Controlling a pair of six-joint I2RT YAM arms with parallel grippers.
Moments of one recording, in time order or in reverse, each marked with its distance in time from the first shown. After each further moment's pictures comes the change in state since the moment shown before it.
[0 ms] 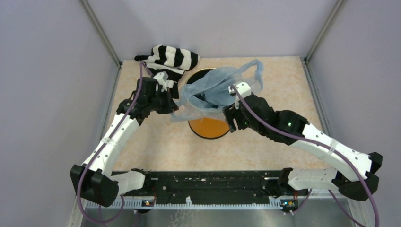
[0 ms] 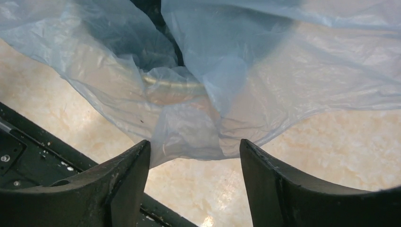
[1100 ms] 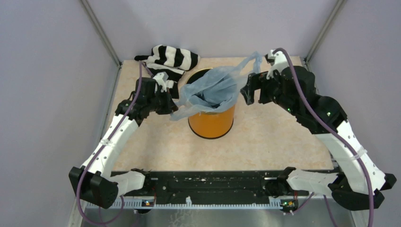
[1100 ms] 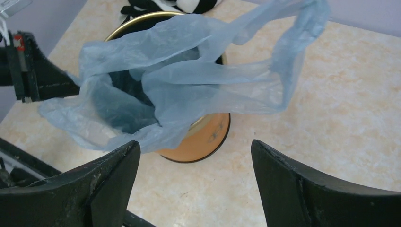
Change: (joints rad) left arm 0.000 -0.013 0.000 -0.013 0.007 0.015; right arm -0.328 -0.020 0.279 -0.040 -0.188 -0.010
